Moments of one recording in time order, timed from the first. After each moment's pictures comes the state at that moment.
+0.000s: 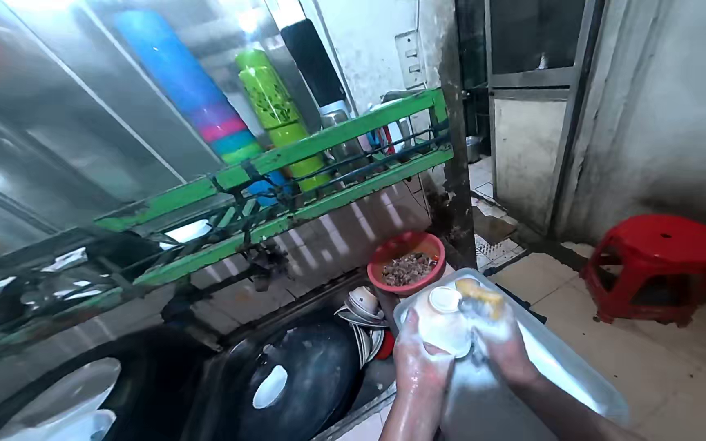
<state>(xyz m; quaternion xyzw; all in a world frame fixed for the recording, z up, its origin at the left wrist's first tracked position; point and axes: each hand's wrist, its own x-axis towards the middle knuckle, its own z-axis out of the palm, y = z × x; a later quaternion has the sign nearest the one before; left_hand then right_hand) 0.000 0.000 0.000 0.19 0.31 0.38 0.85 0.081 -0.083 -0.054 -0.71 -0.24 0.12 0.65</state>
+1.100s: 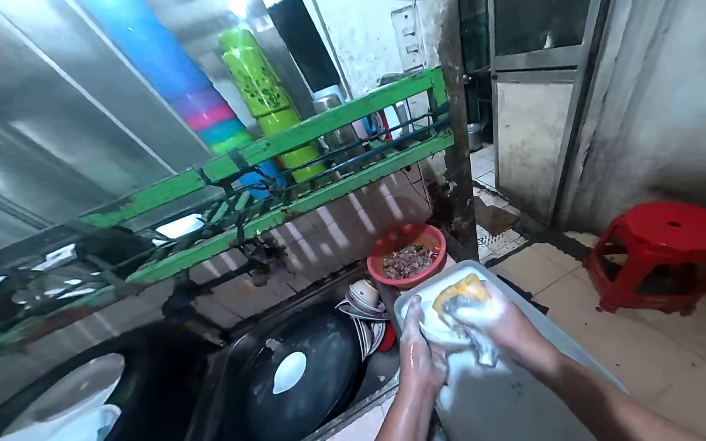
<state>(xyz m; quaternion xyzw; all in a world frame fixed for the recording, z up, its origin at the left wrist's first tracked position) -0.003 0.013 -0.030 0.39 0.33 0.33 0.79 0.096 -0.093 -0.004 -0.71 -0.31 0.26 0.57</state>
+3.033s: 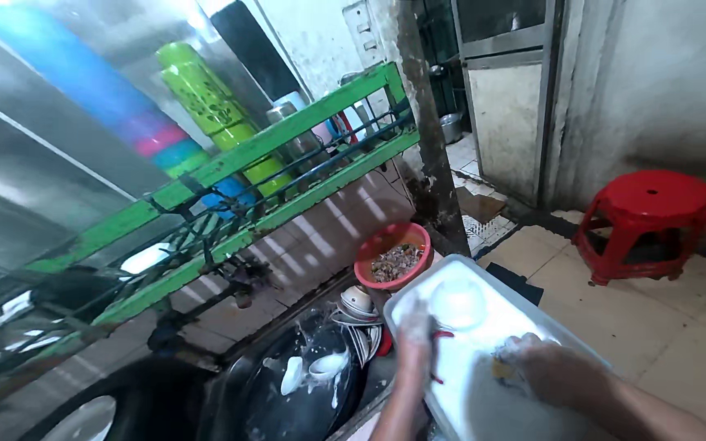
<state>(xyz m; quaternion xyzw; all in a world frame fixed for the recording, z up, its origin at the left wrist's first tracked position) 0.007 0.033 -0.058 0.72 0.32 0.22 0.57 0.110 -0.170 -0.081 -0.82 -0.49 0.28 0.09</state>
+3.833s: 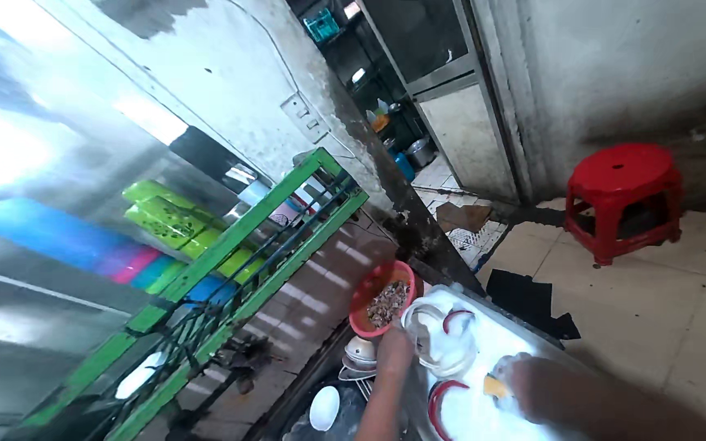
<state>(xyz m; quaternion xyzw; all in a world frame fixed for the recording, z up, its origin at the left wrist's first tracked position) 0.076 0.093 -0.034 0.92 0.38 -0.06 0.10 0.119 -0.162 -0.079 -0.80 -0.48 0.33 0.16</state>
